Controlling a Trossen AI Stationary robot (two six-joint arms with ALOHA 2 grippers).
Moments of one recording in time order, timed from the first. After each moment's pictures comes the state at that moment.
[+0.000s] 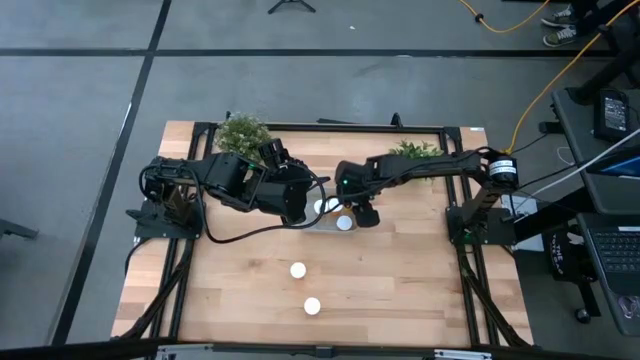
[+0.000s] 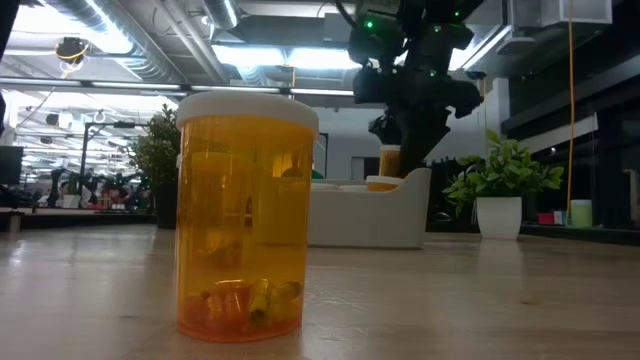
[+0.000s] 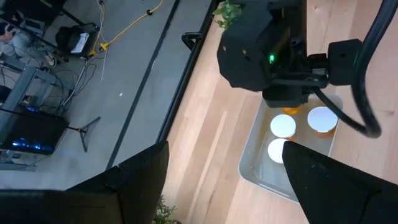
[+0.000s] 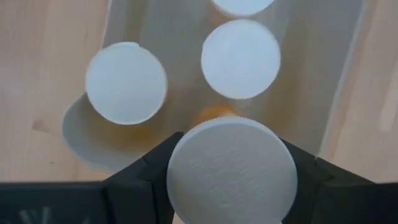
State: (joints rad) left arm -0.26 1.83 2.32 -1.57 -0.75 -0.32; right arm -0.13 1.75 1.27 -0.77 -0.07 -0.33
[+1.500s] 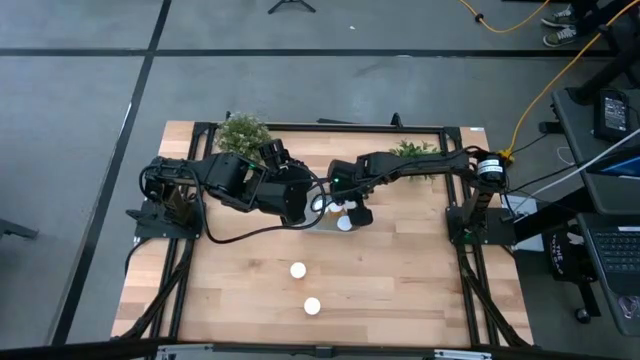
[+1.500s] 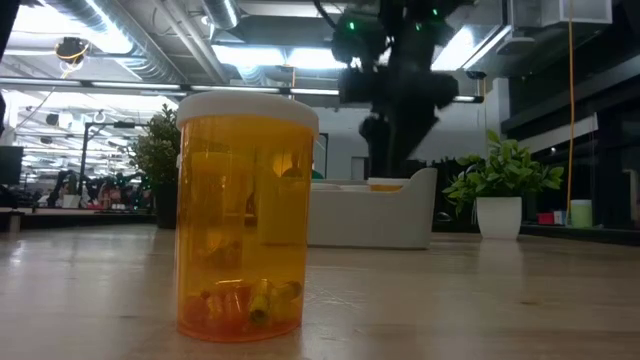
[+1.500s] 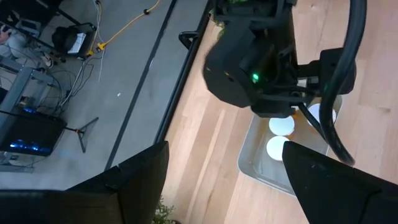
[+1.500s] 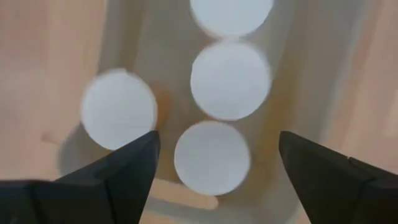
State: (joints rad) left arm -0.26 1.83 2.32 -1.57 -0.74 -0.31; right arm -0.14 1.84 1.40 -0.86 -0.10 -0.30
